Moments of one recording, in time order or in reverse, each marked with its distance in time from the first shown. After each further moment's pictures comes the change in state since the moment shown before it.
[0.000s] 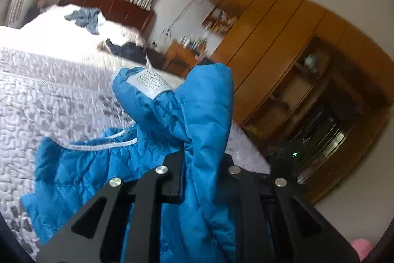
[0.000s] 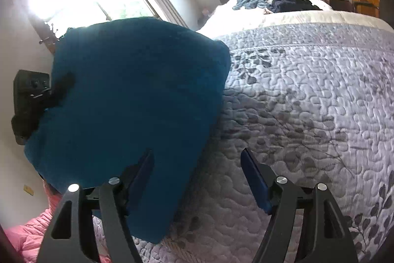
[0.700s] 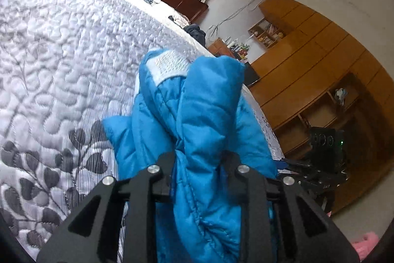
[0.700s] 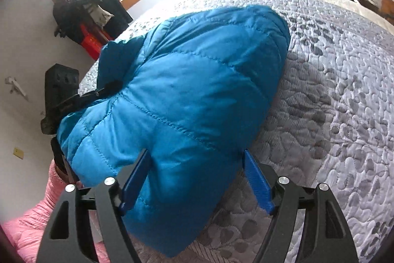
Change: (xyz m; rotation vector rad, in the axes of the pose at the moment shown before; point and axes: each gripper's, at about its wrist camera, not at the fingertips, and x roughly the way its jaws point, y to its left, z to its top) left arm -0.032 0.156 -0.091 -0.285 0.044 0.113; right arm 0.101 0.076 -0.009 -0.135 0.289 -0.034
